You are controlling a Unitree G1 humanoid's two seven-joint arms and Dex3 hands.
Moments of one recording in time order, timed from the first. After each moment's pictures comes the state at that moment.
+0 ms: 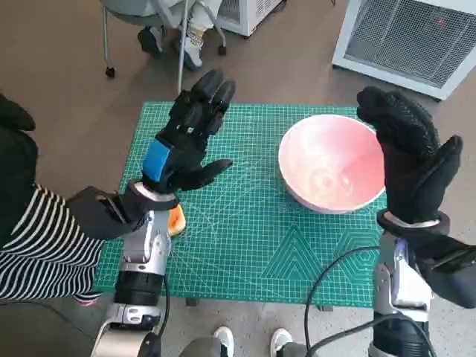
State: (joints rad) left arm -0.57 0.07 0.13 0.41 -0.35 -0.44 -0.58; right arm -0.42 -0.14 -0.15 0.05 0.27 -0.42 0.26
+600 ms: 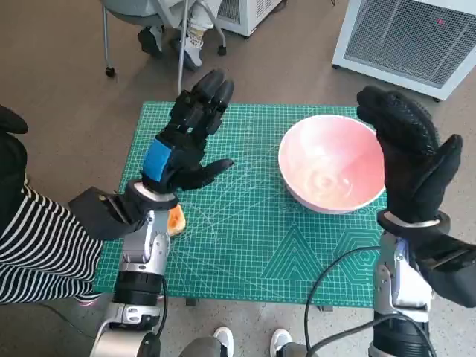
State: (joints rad) left arm -0.57 0.08 0.13 0.42 -0.32 -0.46 -0.57; right arm -0.42 -0.14 -0.15 0.05 0.27 -0.41 0.26
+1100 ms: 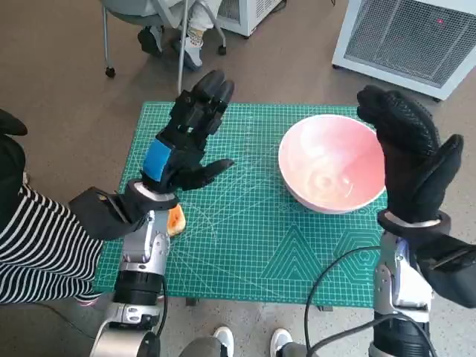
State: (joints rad) left arm -0.57 0.08 0.13 0.42 -0.32 -0.46 -0.57; right arm -0.42 -0.14 -0.15 0.04 0.27 -0.41 0.26
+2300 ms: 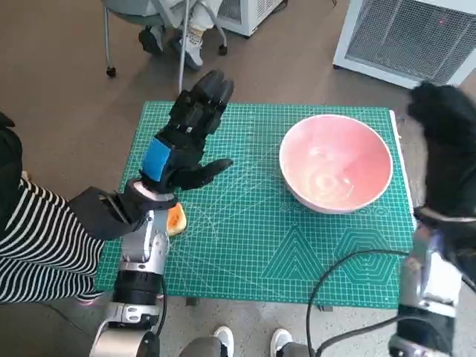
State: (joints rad) left arm -0.57 0.08 0.13 0.42 -0.32 -0.46 -0.57; right arm -0.50 -0.25 -0.32 0.34 0.30 -0.50 0.24
